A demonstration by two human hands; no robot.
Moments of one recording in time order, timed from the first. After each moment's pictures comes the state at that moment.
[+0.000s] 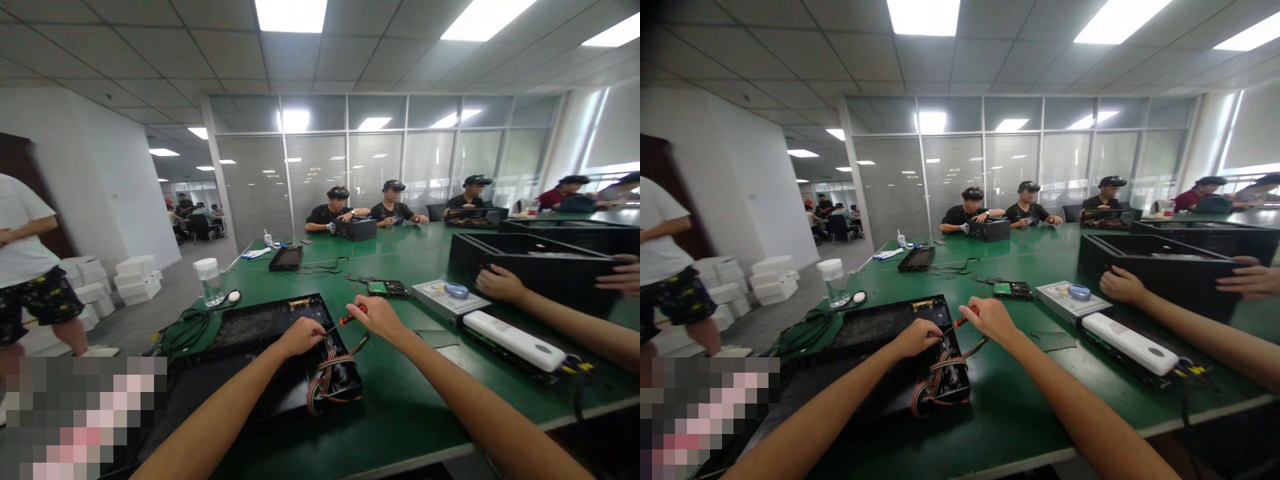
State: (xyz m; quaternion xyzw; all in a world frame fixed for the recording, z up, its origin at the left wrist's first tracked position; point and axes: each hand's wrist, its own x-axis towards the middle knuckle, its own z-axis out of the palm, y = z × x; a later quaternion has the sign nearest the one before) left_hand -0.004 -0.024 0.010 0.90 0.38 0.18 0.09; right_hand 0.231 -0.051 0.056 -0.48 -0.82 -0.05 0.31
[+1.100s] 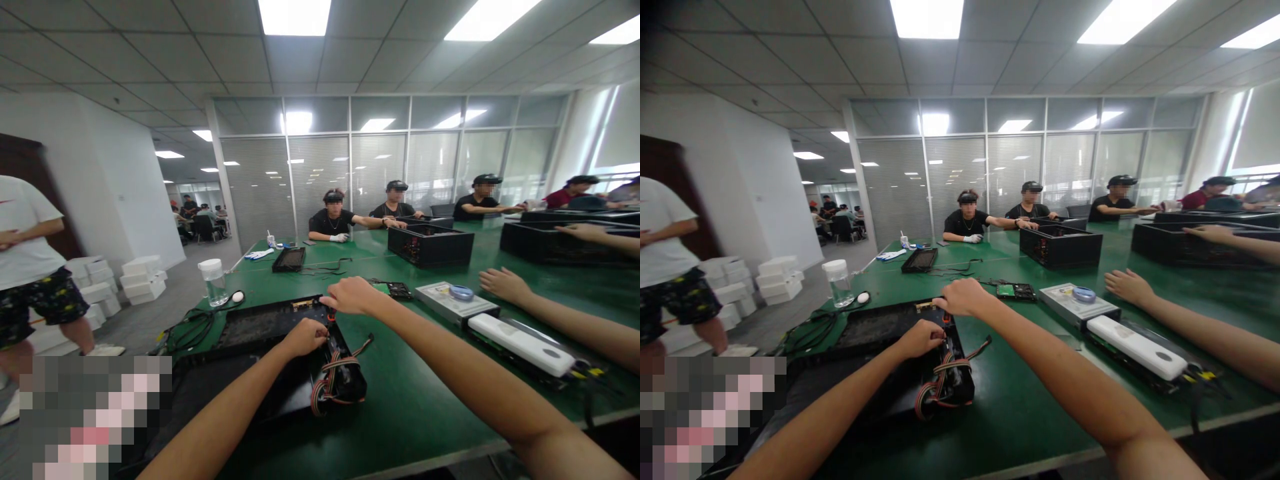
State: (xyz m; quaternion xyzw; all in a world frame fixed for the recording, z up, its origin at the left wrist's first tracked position) left_hand -0.005 -0.030 0.016 0.89 0.41 0.18 0.08; right_hand 0.167 -0.054 0.133 -0.47 -0.87 -0.15 0.06
